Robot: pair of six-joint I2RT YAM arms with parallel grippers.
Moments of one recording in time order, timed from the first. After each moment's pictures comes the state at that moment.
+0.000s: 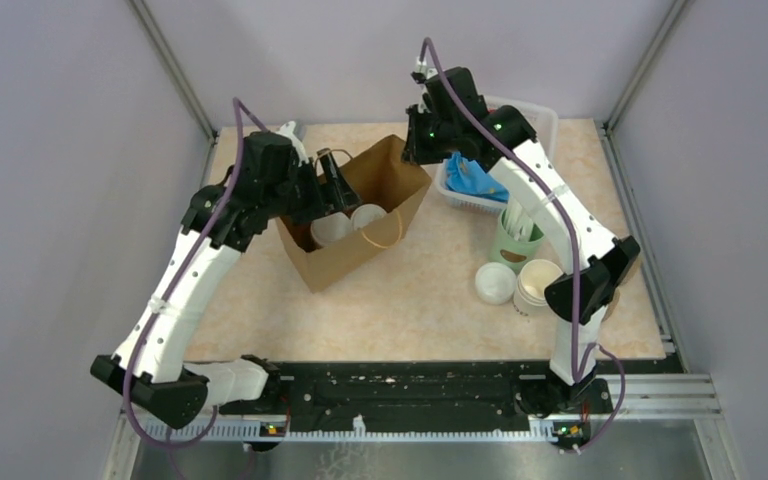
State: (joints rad) left arm -0.46 1.22 1.56 -0.96 0.11 -0.68; right arm 0.67 1.87 2.22 -0.98 -0.02 0.40
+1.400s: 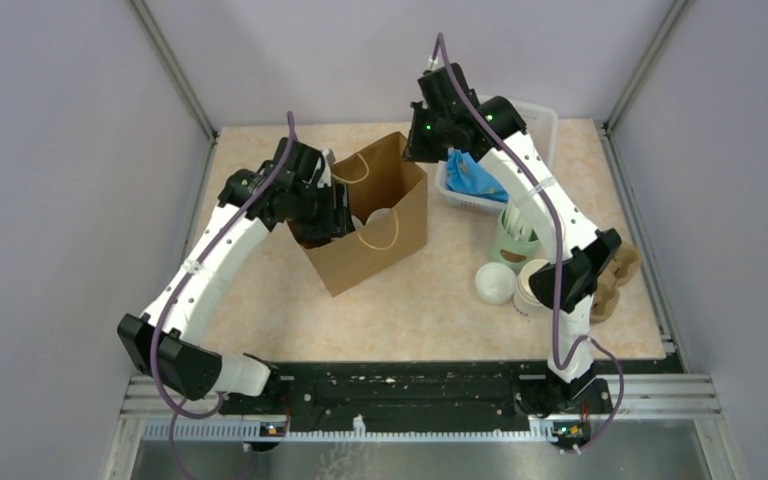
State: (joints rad) left arm -0.44 1.37 1.52 -1.13 0.18 -0.49; right arm 0.65 1.99 2.39 -1.12 0.05 0.64
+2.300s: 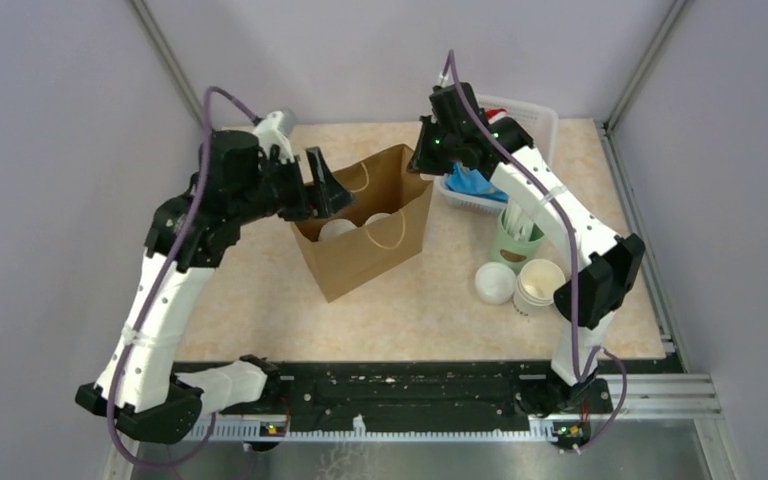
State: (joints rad) left arm -0.45 1.16 1.62 -0.97 0.27 -0.45; right arm 0.63 1.85 2.04 -0.90 0.01 0.67
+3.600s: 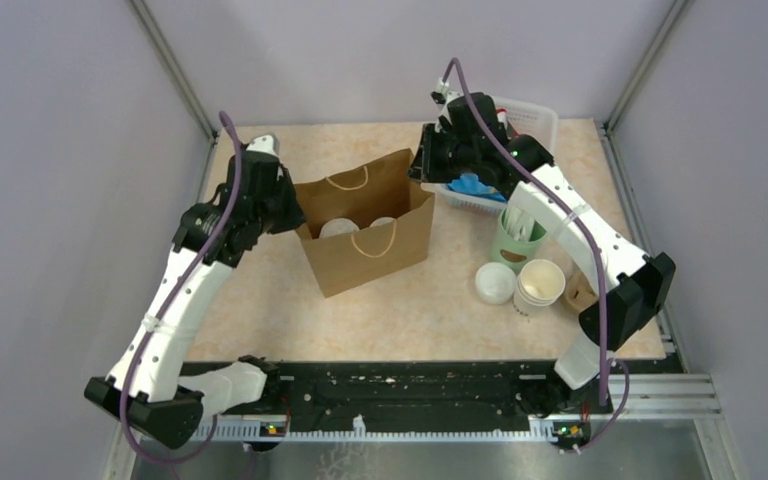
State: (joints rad) left arm -0.40 1.15 1.44 -0.99 -0.18 -0.52; right arm 0.63 1.66 1.79 -0.73 -0.13 0.51
